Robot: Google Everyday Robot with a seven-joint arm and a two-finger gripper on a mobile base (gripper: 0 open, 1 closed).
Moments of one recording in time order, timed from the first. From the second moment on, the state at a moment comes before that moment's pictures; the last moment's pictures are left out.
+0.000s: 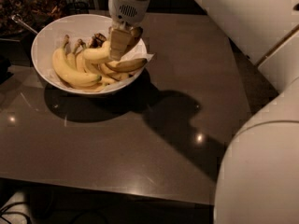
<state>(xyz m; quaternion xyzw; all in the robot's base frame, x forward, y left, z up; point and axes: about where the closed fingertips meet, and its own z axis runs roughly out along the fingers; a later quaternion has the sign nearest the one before) 0.617 0.079 0.955 -0.70 0.68 0.06 0.20</state>
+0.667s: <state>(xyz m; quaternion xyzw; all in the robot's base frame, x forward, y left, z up) 0.584 0.075 0.986 -0.72 0.65 0.05 0.24</state>
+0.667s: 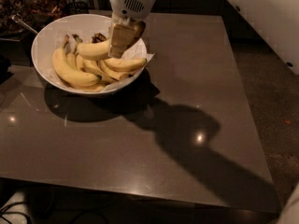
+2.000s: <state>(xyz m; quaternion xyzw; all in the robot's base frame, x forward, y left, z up) 0.518 0.029 0.997 -0.70 0.63 0.06 0.32</state>
